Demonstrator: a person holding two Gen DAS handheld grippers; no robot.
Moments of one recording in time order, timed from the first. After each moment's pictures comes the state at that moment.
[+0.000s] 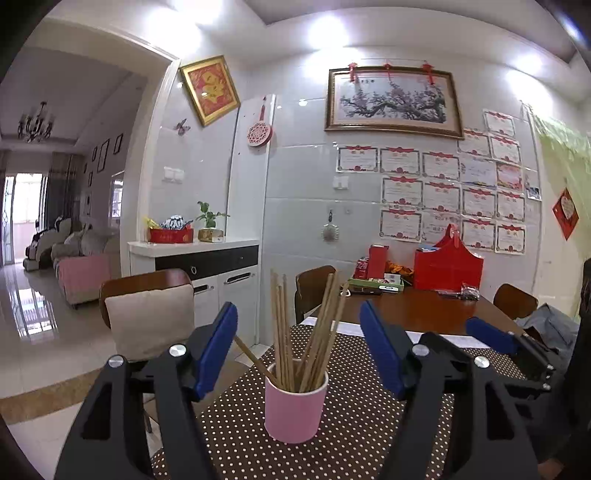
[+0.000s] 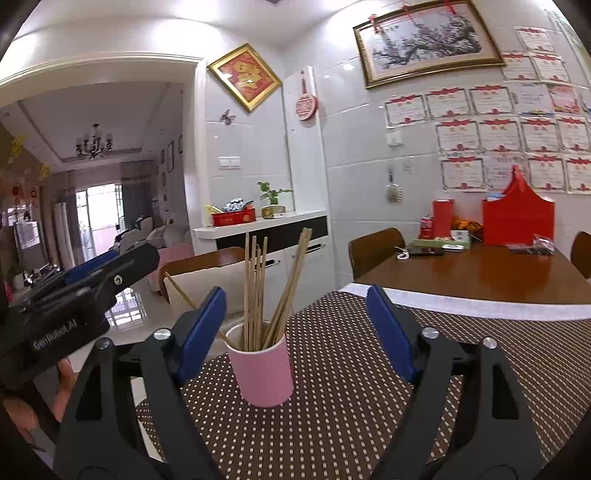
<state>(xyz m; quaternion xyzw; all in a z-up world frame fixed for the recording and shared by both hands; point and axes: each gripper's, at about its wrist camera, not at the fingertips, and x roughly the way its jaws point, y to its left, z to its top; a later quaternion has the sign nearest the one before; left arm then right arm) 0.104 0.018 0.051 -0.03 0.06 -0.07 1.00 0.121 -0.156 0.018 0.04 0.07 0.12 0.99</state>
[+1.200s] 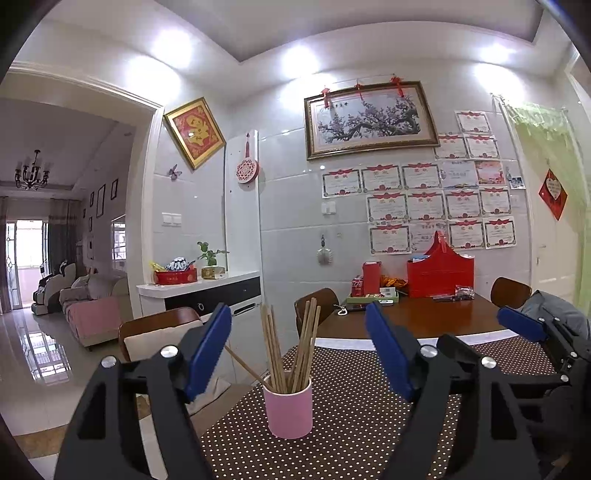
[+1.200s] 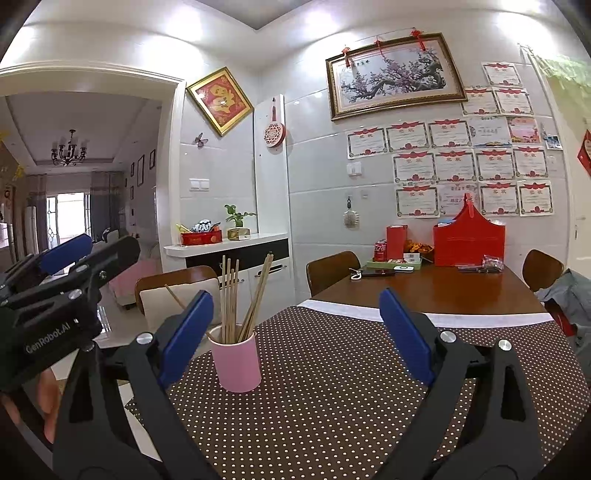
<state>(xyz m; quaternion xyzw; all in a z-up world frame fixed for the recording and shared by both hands) 0.010 -0.020 0.085 0.03 0.00 -0.07 1.00 0.029 -0.176 0.037 0.03 0.03 0.04 1.00</state>
